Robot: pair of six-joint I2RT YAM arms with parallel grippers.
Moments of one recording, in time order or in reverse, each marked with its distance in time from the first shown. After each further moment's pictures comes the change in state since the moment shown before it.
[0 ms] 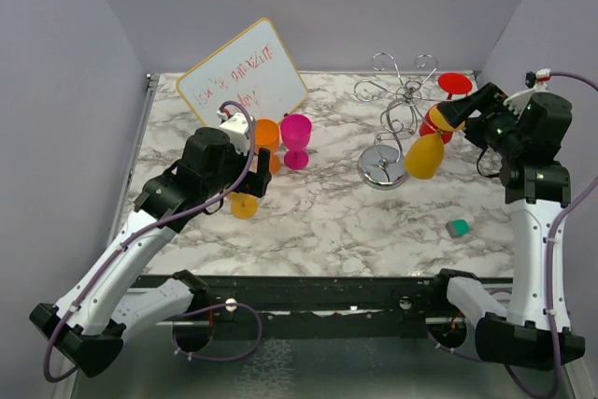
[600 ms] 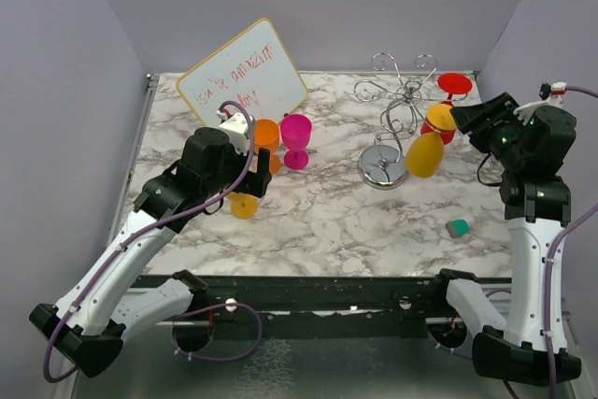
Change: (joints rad) left arm 0.000 -0.006 0.000 0.003 0.005 -0.003; right arm 0.000 -0.103 -0.060 0.032 0.114 0.097
